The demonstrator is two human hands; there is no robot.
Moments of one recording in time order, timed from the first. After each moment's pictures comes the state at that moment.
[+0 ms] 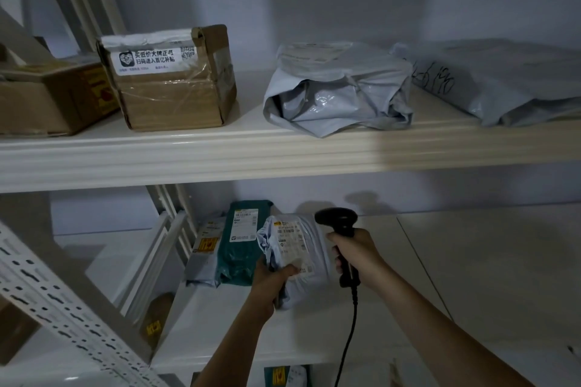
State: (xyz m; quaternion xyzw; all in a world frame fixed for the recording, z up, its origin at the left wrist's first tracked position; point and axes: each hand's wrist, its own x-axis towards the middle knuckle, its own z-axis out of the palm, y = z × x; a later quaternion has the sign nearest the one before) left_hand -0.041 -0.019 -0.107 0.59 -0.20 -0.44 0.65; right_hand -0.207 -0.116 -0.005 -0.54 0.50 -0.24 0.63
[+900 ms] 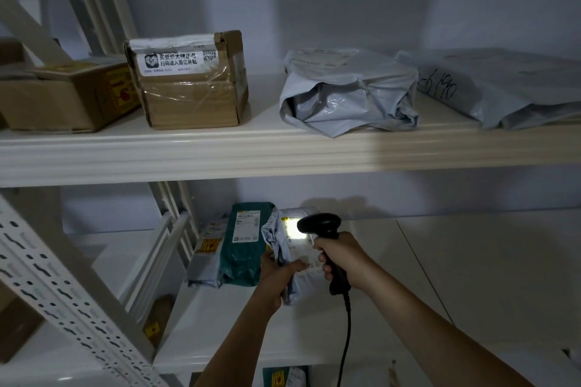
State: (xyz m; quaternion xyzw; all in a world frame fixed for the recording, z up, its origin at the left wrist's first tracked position) left_hand -0.035 -0.033 -0.113 0.60 -0.21 -0.44 0.63; right_hand -0.185 -0.089 0.012 -0.53 0.48 -0.19 0.67
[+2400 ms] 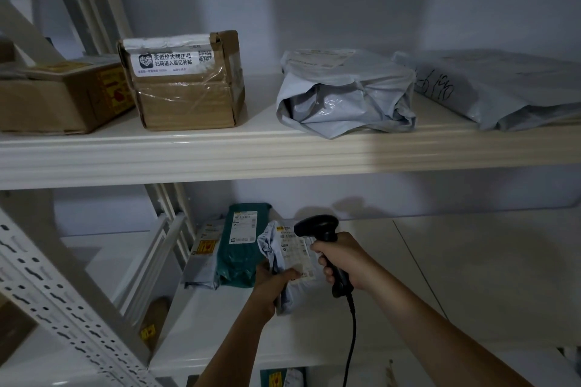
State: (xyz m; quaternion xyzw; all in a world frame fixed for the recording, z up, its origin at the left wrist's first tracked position) left_hand -0.033 -0.024 -0.126 0.58 -0.20 -0.46 0.64; right_hand -0.194 -0.087 0.020 -0.56 0.48 -0.15 0.65
